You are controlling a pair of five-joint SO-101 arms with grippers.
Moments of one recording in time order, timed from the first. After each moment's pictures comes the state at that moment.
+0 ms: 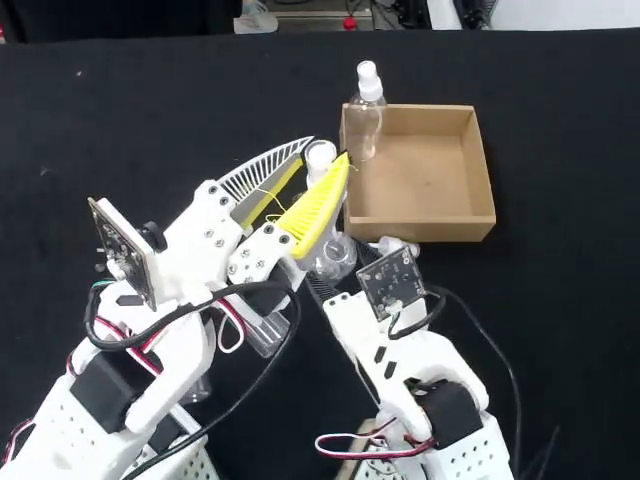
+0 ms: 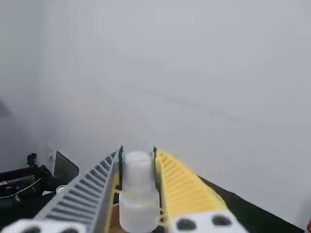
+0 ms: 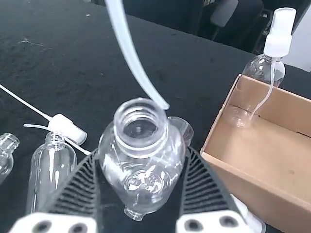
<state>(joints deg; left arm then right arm) 36.2 -69.4 40.1 23.3 7.3 -24.7 -103.1 84.5 51.9 5.6</state>
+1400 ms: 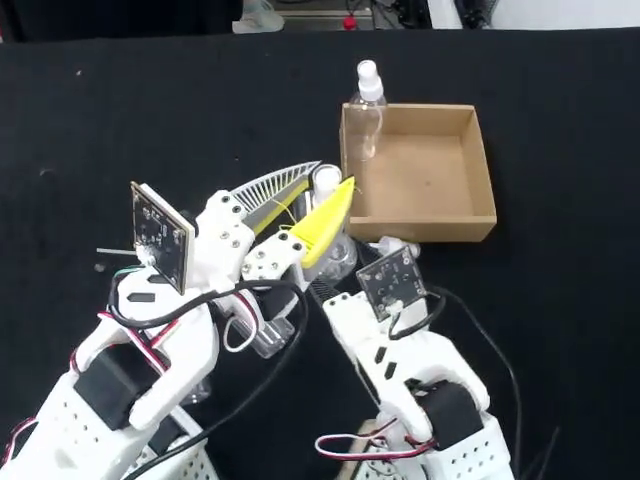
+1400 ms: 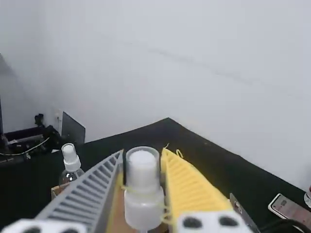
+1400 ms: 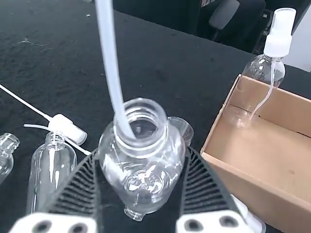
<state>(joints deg) 36.2 -68.7 40.6 32.1 7.3 -24.7 -103.1 84.5 51.9 5.6</state>
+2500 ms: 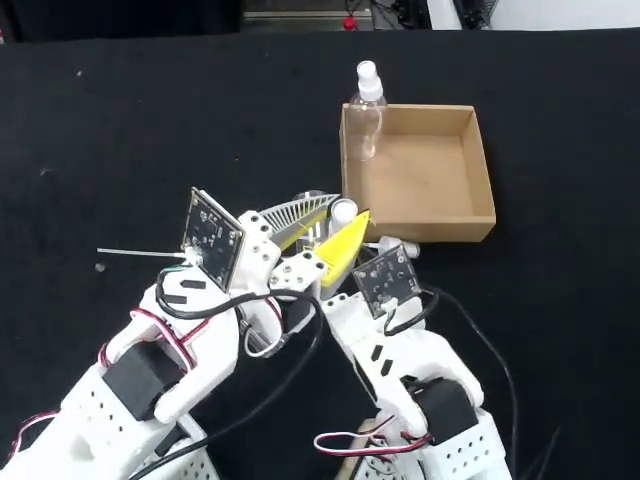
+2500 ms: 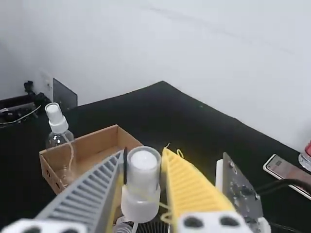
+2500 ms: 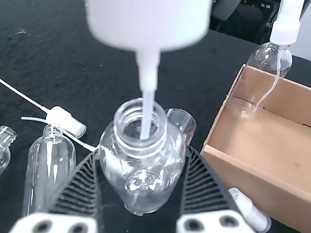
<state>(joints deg) 39.3 -68.7 48.6 32.0 7.3 -24.7 -103.1 87.1 50.9 5.6</state>
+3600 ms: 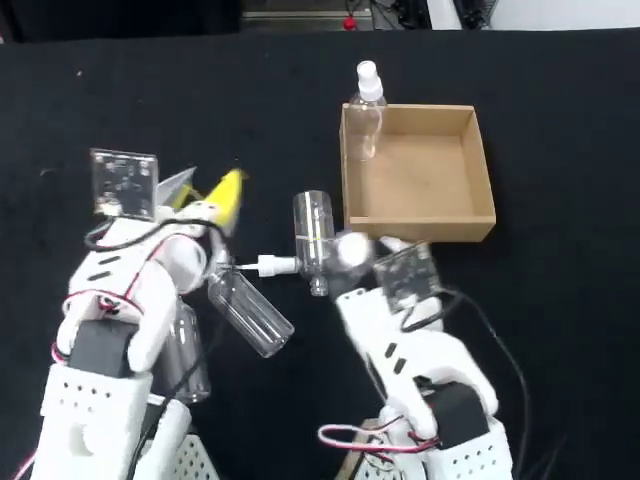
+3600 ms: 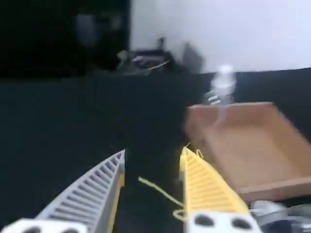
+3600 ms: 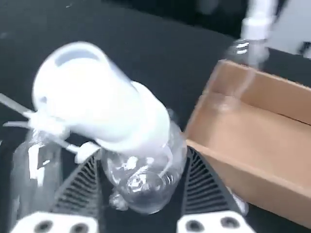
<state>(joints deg) 6.5 -68.7 52.7 42.3 5.0 -17.0 -103.1 82.2 55.7 5.6</state>
